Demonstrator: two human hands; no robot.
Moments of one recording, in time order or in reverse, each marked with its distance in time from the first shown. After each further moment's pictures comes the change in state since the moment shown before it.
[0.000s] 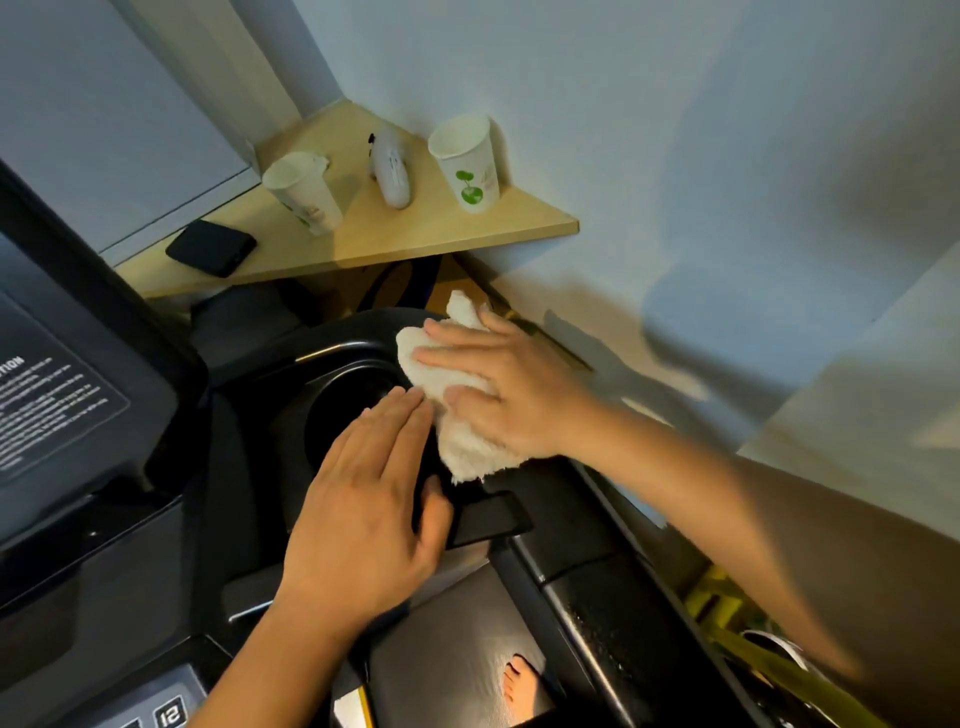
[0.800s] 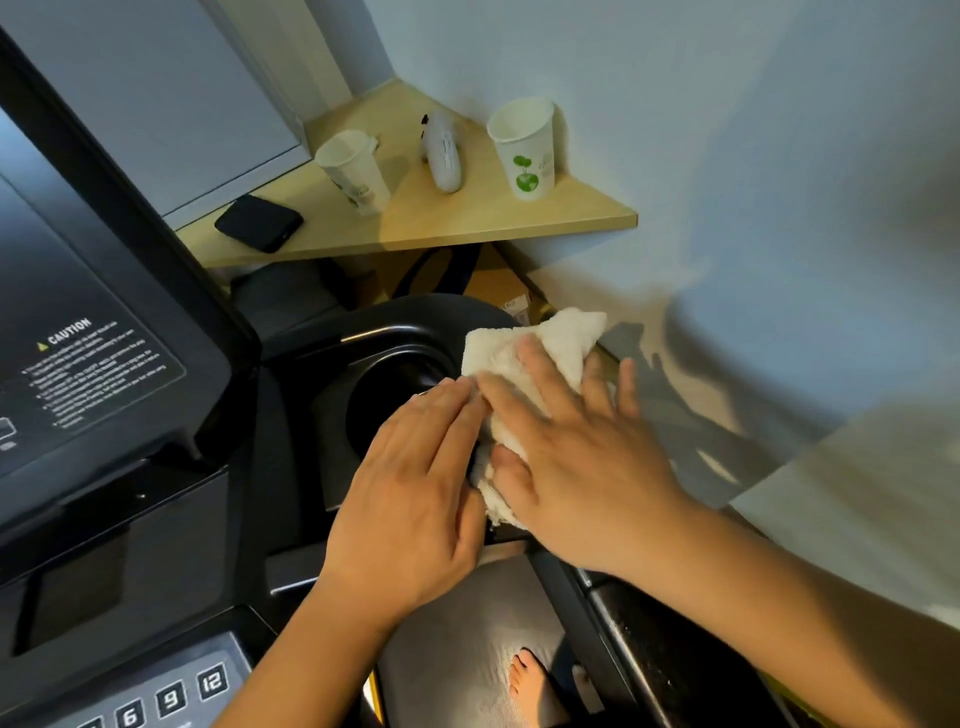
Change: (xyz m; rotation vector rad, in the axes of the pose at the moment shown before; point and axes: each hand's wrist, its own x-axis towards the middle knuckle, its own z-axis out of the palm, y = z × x) left_hand -0.001 0.000 -0.003 -0.040 -0.012 0.029; right_hand -0.050 -0.055 0.011 -0.482 -0.080 0.241
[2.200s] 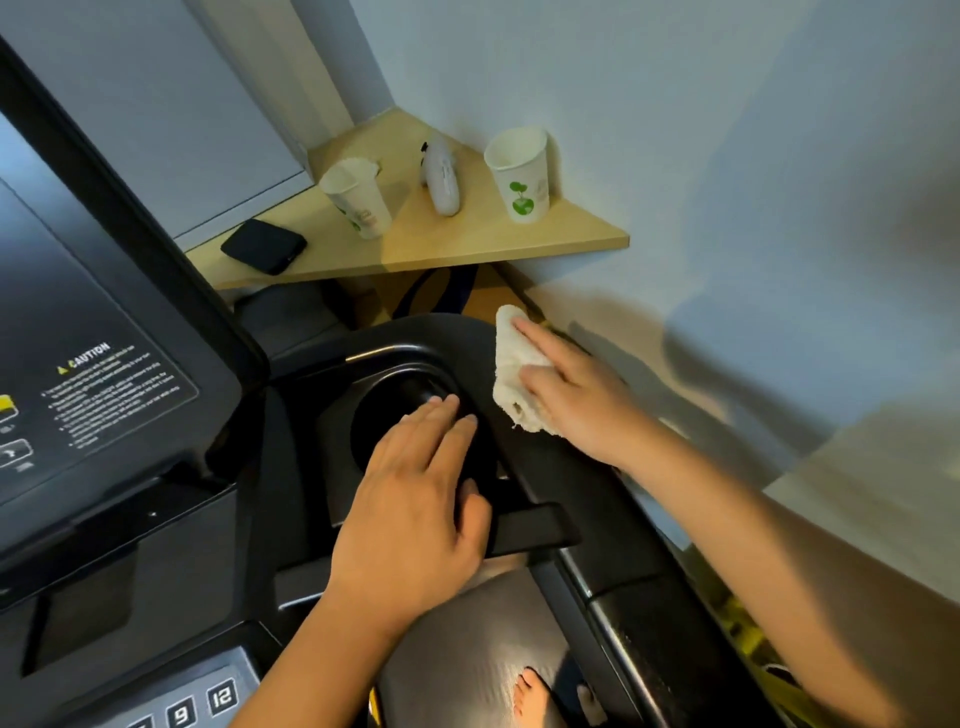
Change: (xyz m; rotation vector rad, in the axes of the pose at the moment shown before) left_hand 0.001 0.000 -0.001 -0.023 -0.051 -0.151; right_hand 0.056 0.040 0.005 0.847 -0.028 0.202
